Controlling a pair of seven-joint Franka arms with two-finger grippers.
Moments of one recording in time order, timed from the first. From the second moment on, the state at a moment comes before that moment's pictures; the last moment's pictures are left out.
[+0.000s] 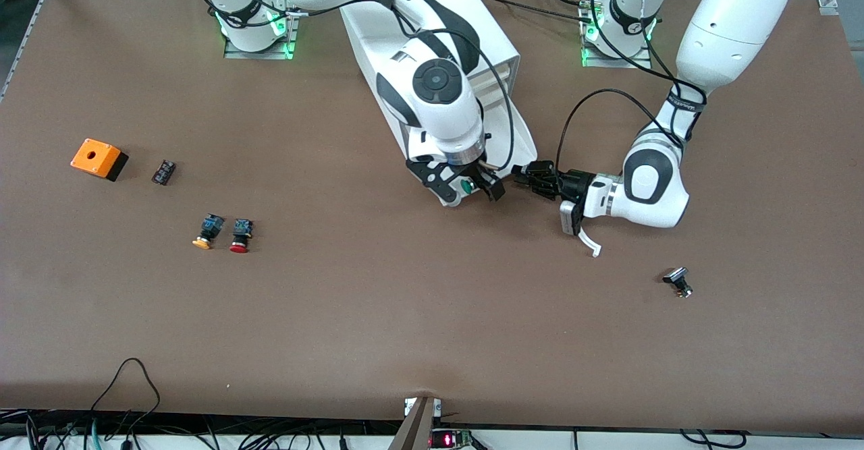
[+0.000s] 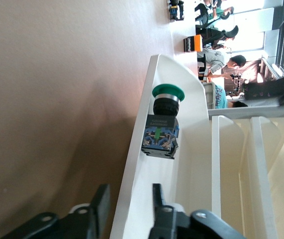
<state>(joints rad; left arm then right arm) -0.05 0.64 -0.12 -1.94 -1.13 1.82 1.04 0.84 0.85 0.00 -1.05 0.12 2.09 1.57</state>
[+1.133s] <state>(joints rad) 0.02 0.57 -0.13 -1.42 -0.59 1.40 0.18 0.89 0.95 0.00 -1.04 0.08 2.08 1.57</state>
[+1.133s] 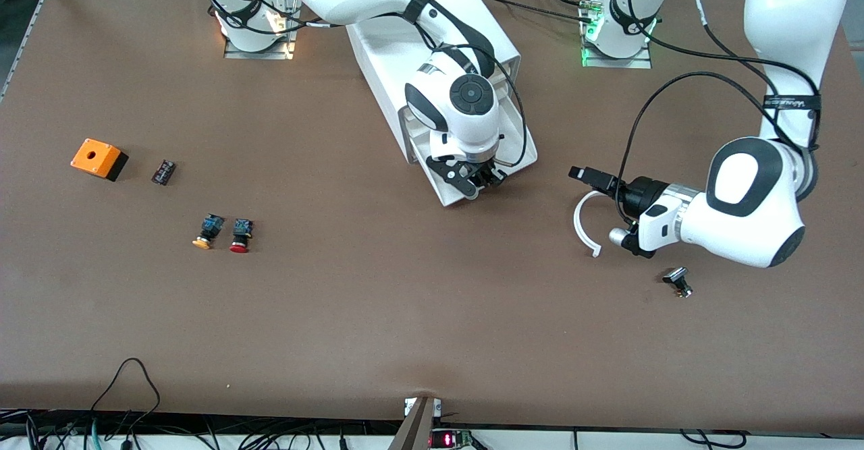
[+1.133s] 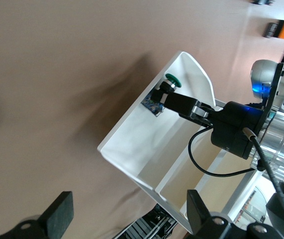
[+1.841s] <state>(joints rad) -0.14 0.56 -0.14 -1.11 -0.06 1.31 -0.06 0.80 0.86 -0.01 -1.00 0.08 1.95 1.36</state>
